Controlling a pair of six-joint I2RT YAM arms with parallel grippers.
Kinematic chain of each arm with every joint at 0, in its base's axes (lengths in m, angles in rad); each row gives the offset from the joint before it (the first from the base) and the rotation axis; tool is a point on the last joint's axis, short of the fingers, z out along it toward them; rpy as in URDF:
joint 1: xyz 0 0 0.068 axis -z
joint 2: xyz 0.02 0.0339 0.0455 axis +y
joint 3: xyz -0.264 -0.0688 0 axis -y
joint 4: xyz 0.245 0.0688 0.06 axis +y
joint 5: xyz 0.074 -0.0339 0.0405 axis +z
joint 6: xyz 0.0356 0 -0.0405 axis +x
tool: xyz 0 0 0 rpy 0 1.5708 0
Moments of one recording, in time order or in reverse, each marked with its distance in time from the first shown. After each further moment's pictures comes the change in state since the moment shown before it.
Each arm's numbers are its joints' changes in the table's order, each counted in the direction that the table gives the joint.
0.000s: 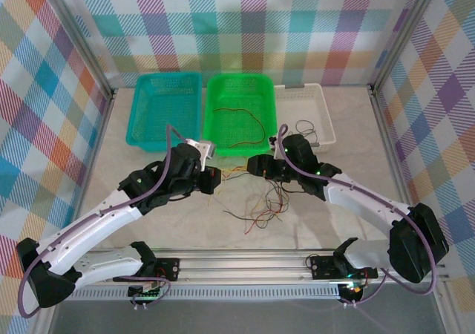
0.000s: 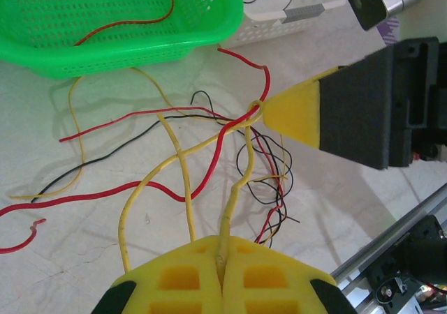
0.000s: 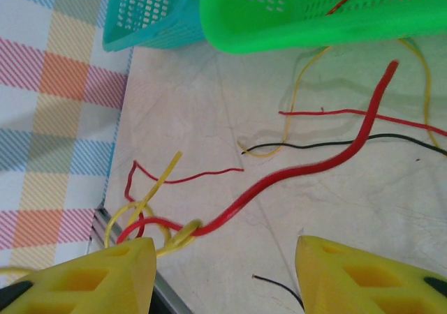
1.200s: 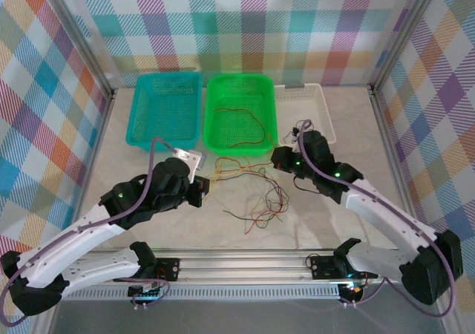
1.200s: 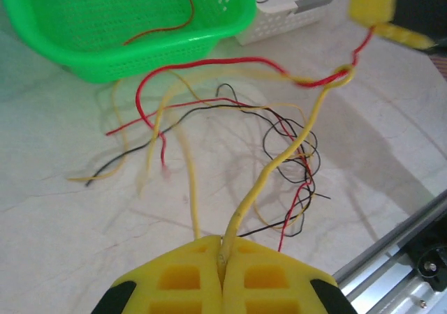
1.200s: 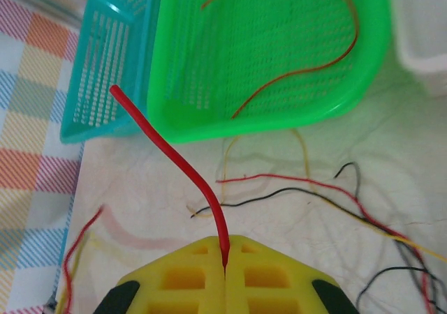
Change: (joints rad) left arm 0.089 -0.161 -0.011 0.143 0.166 0.066; right arm 0.057 -0.191 0.072 0.248 -0.297 -0.006
